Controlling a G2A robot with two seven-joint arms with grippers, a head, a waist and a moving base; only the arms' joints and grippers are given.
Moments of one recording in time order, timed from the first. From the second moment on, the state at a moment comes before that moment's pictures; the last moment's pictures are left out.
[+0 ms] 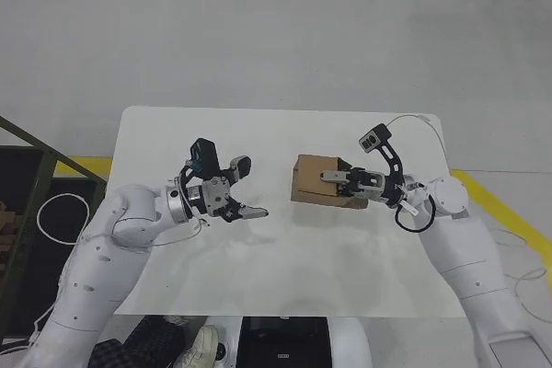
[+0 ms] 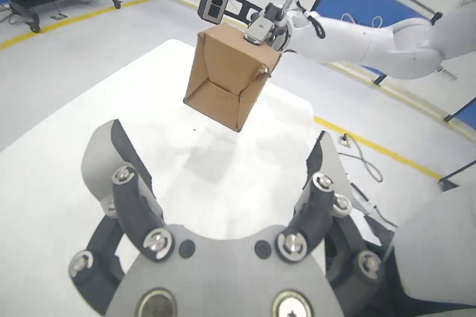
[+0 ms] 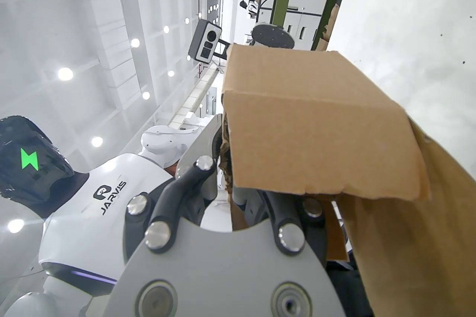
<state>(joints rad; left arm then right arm) 1.33 -1.02 -1.35 -1.76 0.71 -0.90 -0.38 -0.98 -1.18 1.14 -1.25 0.67 -0.29 1.28</state>
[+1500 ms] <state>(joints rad) 1.18 -1.01 -1.21 -1.62 1.43 -1.01 0.06 -0.96 -1.18 1.10 -1.24 0.65 -0.25 1.25</state>
